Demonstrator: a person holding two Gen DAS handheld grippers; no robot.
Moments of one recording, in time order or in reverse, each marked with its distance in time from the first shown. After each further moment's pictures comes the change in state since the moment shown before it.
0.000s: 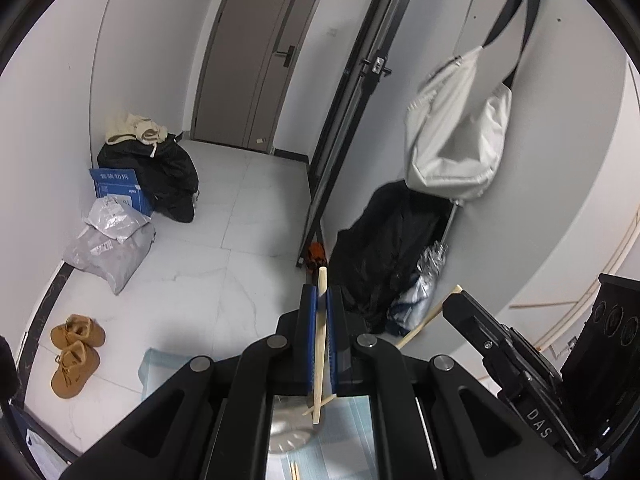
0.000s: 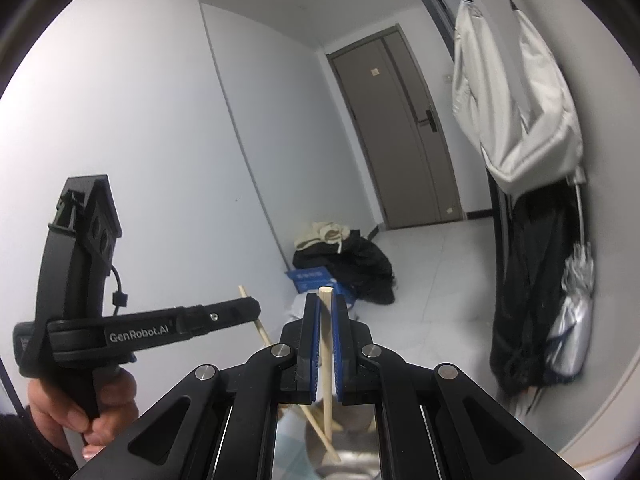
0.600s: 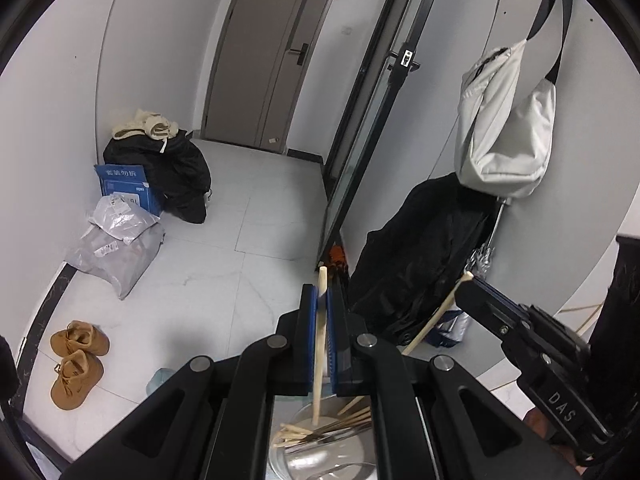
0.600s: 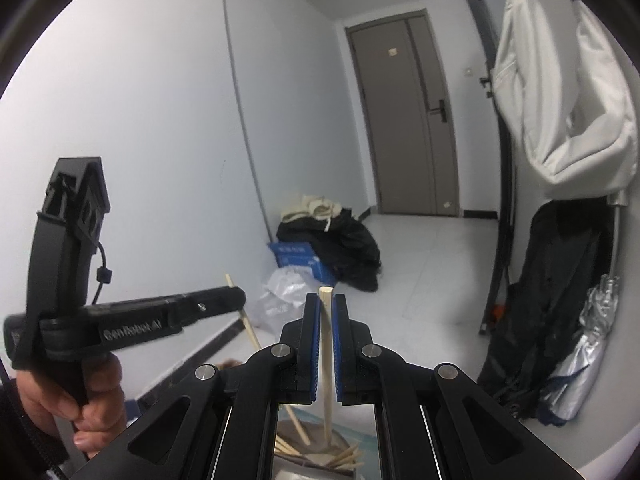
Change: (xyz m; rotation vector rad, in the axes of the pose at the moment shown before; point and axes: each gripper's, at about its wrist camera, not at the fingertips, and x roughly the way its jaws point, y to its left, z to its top) left arm 0.054 0.052 -0.017 -0.005 -0.014 0.037; right arm 0.082 -0.002 -0.011 -0.139 0.118 -0.030
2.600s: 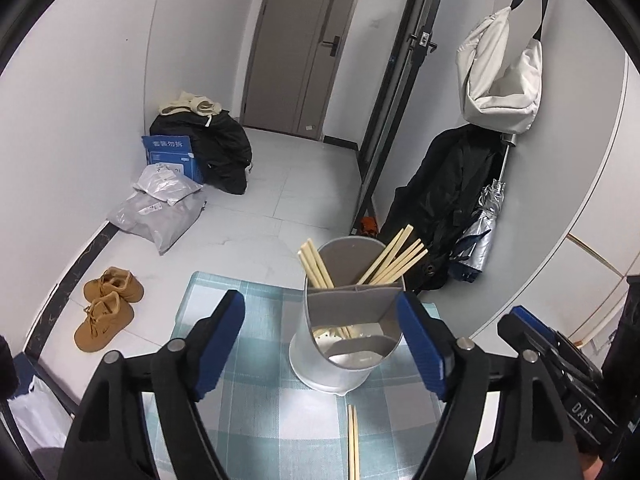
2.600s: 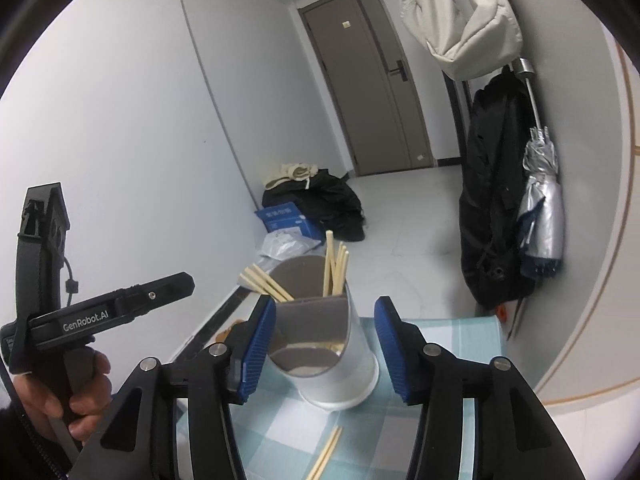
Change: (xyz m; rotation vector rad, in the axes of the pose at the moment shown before) left arm -0.058 -0.011 -0.111 -0.025 0.009 0.145; right arm -0.088 -0.006 -0.133 0.181 0.057 -0.057
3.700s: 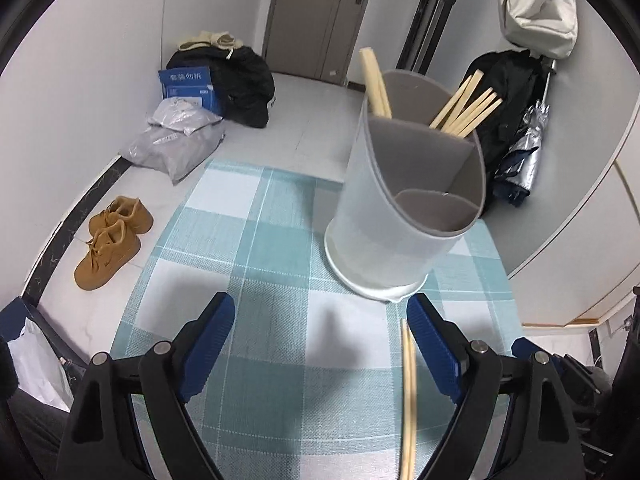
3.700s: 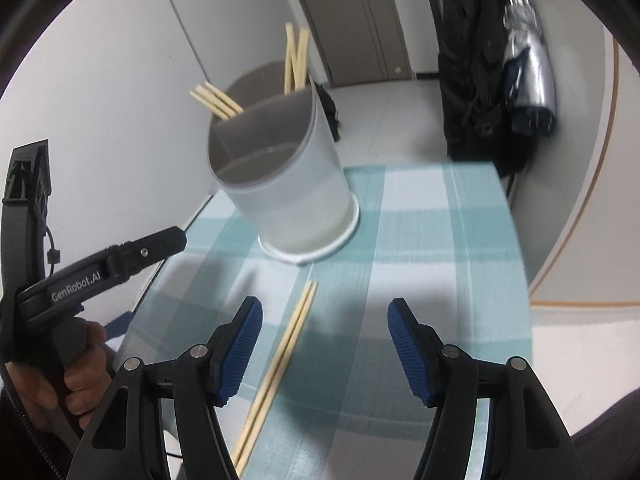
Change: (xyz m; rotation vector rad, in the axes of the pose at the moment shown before) left arm 0.052 0.029 -0.083 -0.030 0.185 0.073; right arm 0.039 -0.012 -0.121 0.048 0.327 -0.084
